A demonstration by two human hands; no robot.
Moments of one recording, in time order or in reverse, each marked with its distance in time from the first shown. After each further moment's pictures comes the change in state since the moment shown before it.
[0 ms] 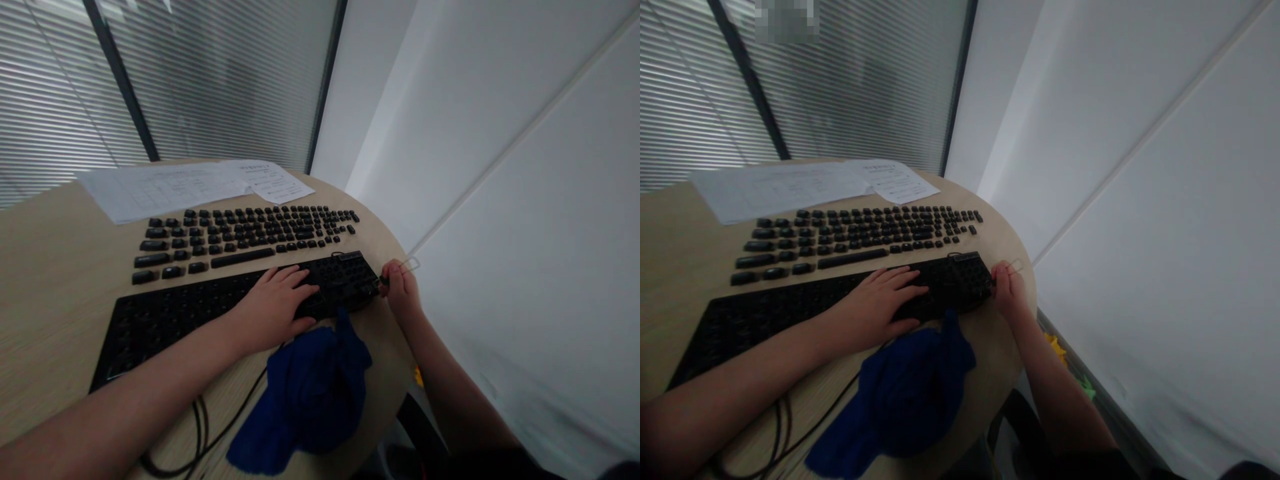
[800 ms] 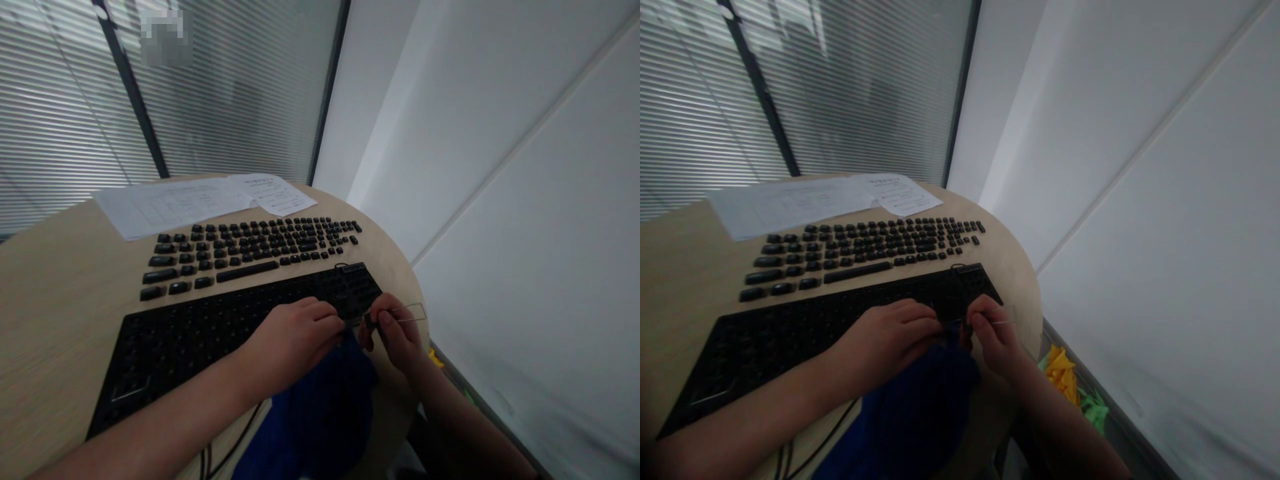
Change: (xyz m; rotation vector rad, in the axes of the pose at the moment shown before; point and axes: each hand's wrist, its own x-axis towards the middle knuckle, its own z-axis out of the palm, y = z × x) left_hand -0.010 0.036 -0.019 -0.138 0.178 0.257; right_hand -0.060 -0.052 0.039 0.329 -0.318 -0.066
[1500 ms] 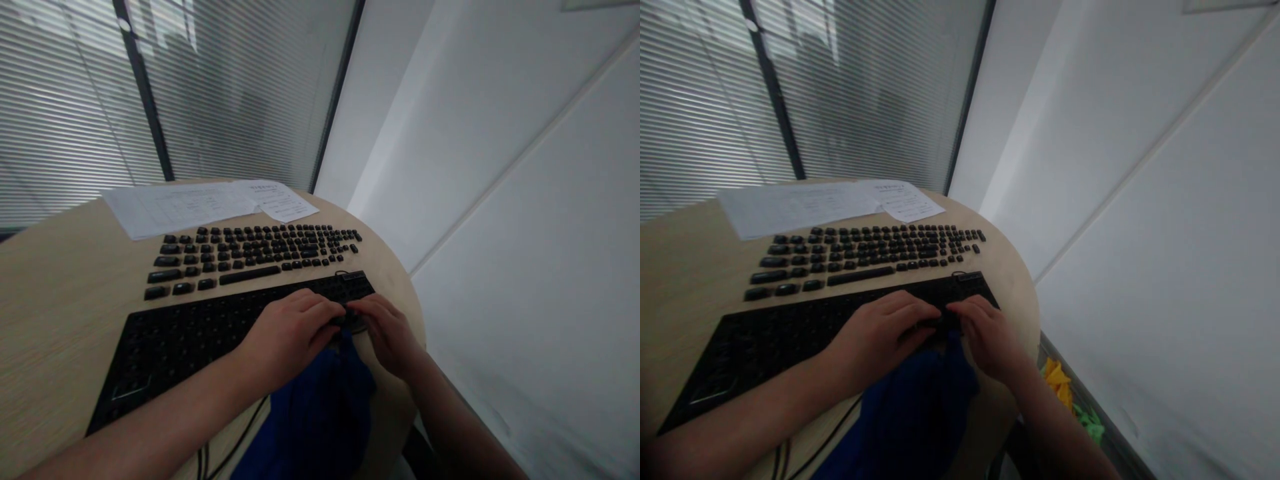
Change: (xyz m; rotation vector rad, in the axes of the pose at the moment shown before) left_hand -0.002 -0.005 -0.002 -0.035 0.377 0.003; right_hand 0.020 -0.021 -0.006 -0.882 -0.148 -0.458
